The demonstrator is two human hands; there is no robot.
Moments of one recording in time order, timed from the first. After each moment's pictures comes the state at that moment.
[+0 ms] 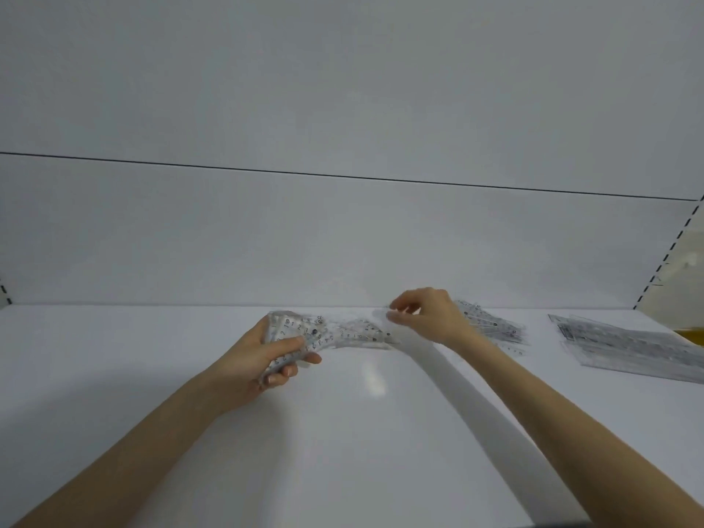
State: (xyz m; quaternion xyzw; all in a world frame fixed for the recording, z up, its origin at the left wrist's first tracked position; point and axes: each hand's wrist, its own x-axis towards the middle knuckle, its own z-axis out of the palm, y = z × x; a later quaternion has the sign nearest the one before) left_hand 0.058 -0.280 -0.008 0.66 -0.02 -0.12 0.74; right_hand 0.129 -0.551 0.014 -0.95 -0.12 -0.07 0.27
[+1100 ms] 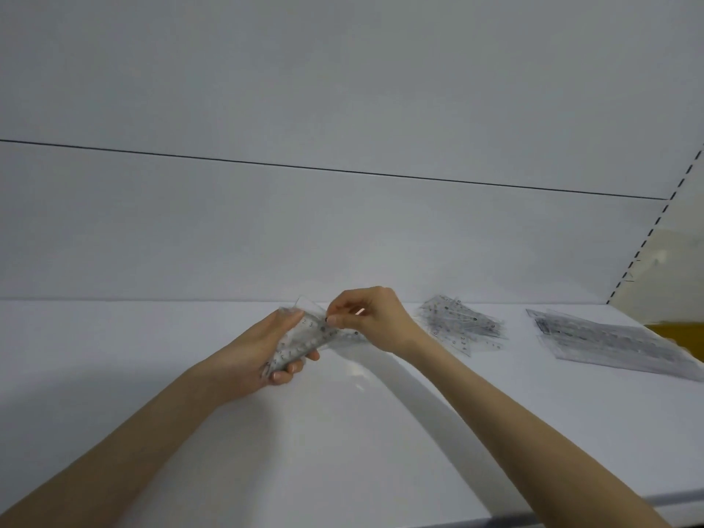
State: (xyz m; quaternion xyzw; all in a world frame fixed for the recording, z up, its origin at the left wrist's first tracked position) left_hand 0.070 -0.301 -0.013 0.64 -0.09 -0.19 0.74; right_hand 0.103 -0.504 0.014 -0.85 -0.27 -0.04 0.46
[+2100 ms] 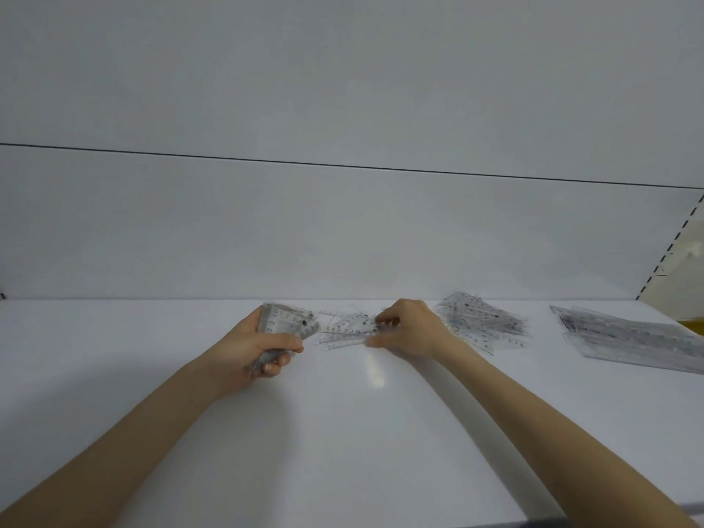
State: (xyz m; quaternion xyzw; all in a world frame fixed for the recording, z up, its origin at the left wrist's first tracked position) left_hand 0.080 -0.266 -0.019 0.66 -0.01 -0.14 0.74; right_hand 0.134 -0.532 -0.019 -0.97 -0.14 -0.01 0.22
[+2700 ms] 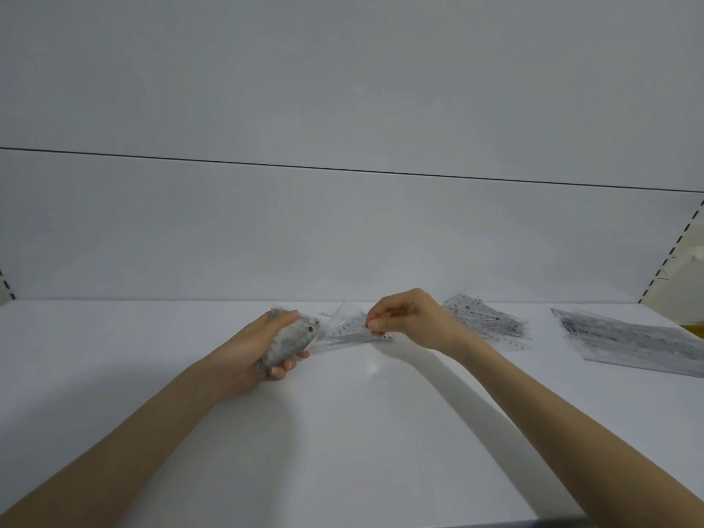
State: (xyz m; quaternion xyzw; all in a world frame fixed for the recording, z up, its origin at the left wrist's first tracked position) left_hand 0.075 -0.275 -0.015 0.65 0.02 -0.15 0.75; right_hand 0.108 -0.532 0.013 -0.83 -0.25 0.04 0.50
